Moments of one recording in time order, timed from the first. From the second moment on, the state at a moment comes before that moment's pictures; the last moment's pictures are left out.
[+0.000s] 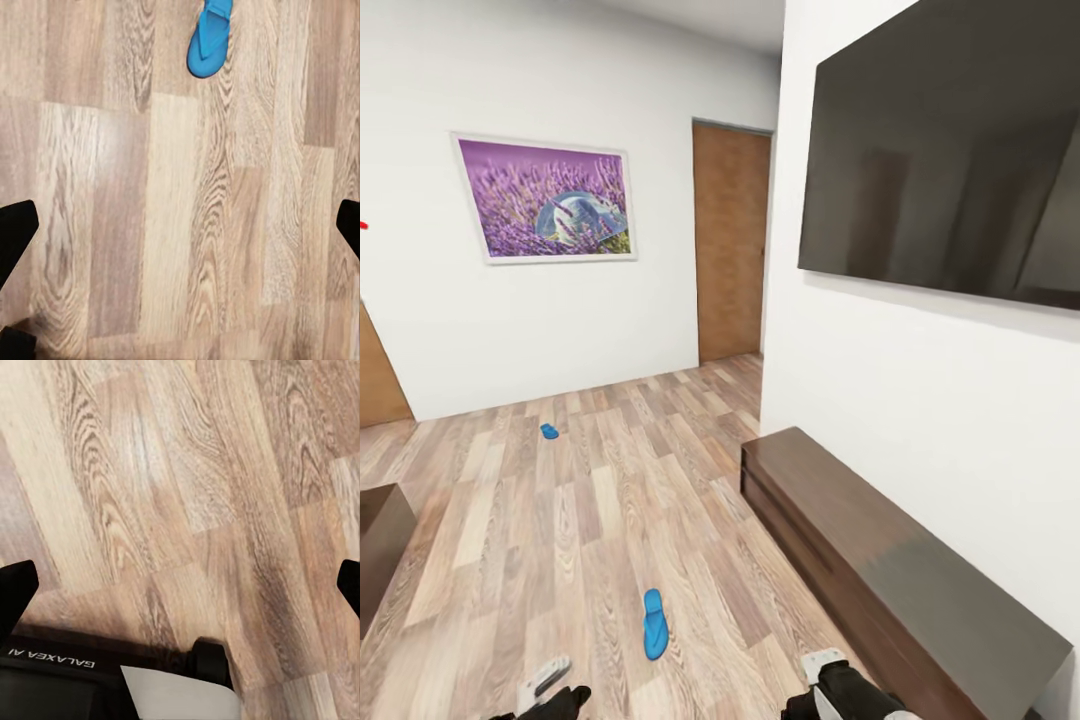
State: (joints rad) left arm -0.50 0.12 0.26 -0.04 0.36 0.09 -0.17; right arm -0.55 0.11 0.07 -0.17 0.08 0.43 0.00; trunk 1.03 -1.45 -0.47
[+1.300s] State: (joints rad) left arm -0.33 0.01 0.26 -0.66 0.41 0.26 0.03; right arm -0.47 0.09 0.10 -0.59 0.08 0.64 0.00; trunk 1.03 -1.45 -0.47
